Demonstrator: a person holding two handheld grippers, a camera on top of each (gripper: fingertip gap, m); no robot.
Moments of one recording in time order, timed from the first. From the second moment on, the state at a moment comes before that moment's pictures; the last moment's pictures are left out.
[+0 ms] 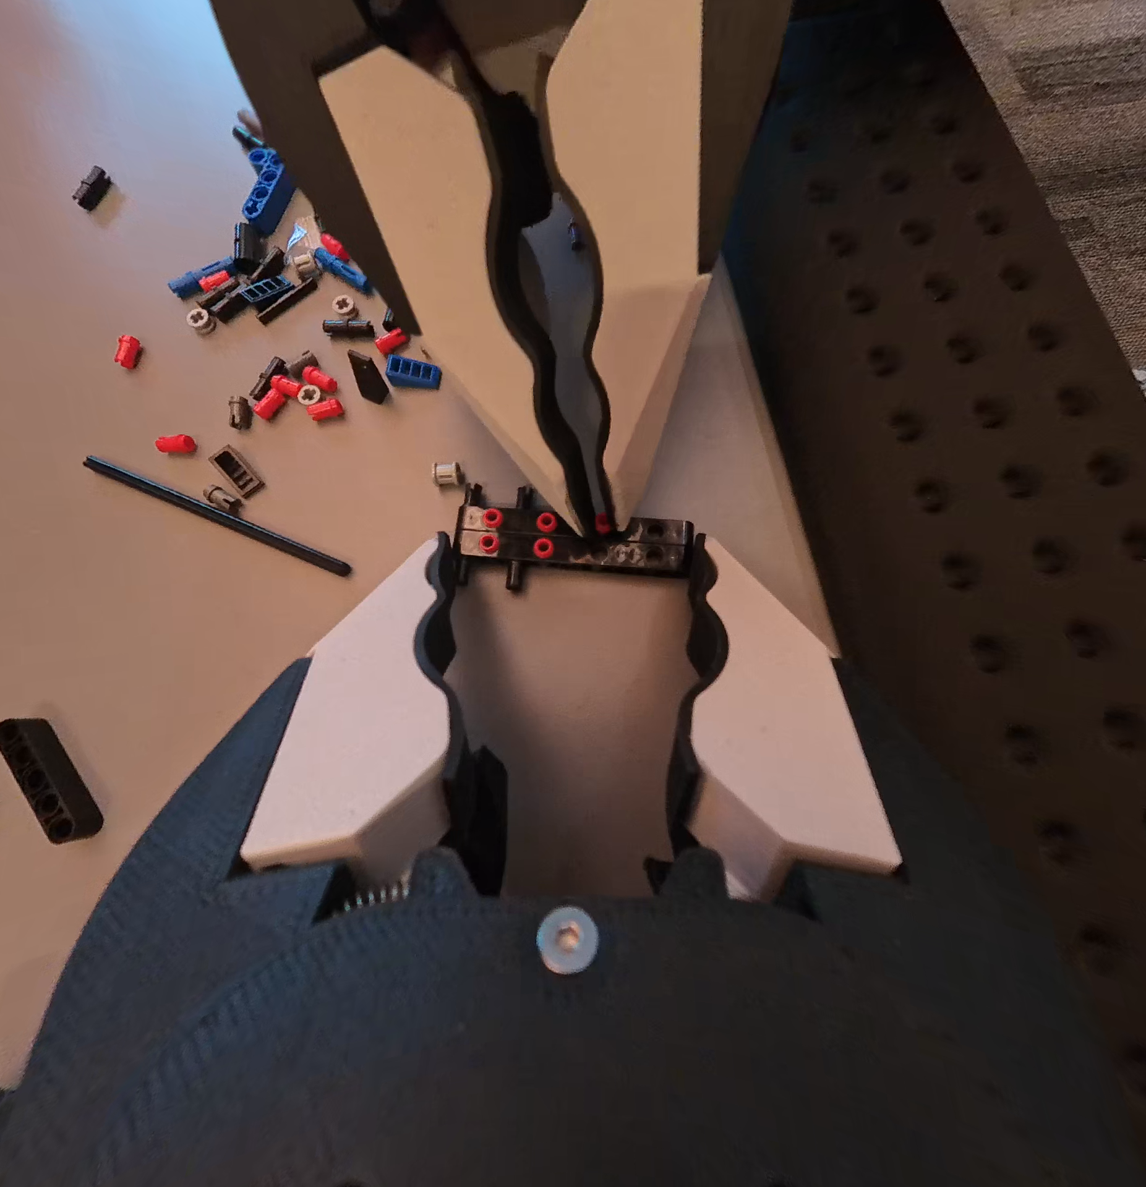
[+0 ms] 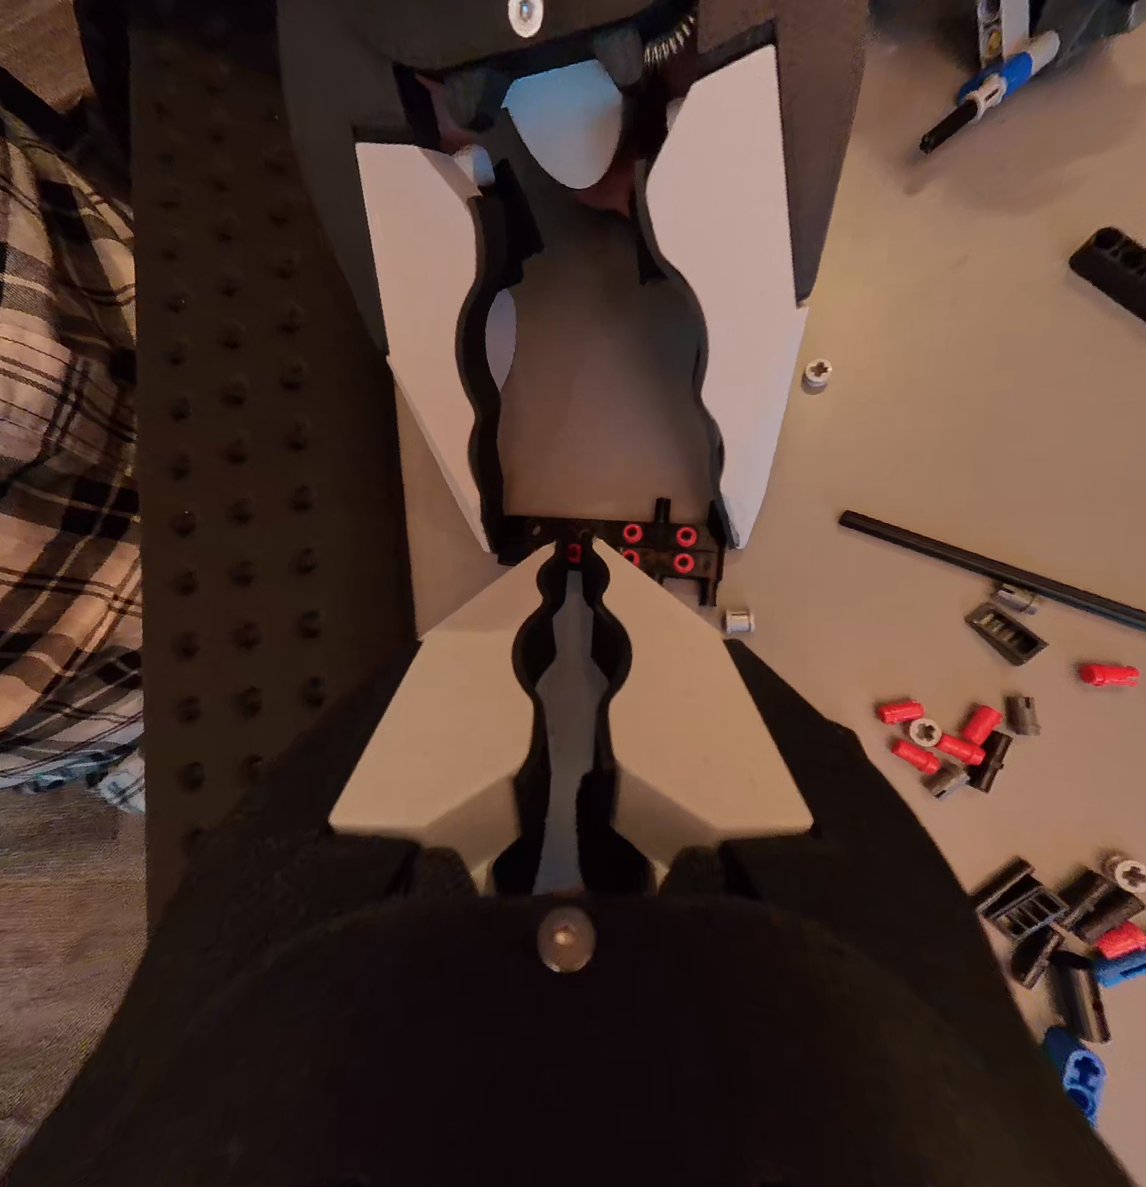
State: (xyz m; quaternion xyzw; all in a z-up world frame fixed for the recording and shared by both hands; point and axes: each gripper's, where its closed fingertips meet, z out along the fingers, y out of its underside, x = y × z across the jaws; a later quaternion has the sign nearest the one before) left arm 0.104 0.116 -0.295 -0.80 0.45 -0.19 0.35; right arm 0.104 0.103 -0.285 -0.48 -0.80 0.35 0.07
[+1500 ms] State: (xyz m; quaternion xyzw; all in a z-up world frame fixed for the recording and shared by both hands) left arm 0.093 0.122 -0.295 -0.86 0.35 -0.12 0.35; right arm 0.096 0.205 -0.288 -0.63 -0.71 0.17 0.26
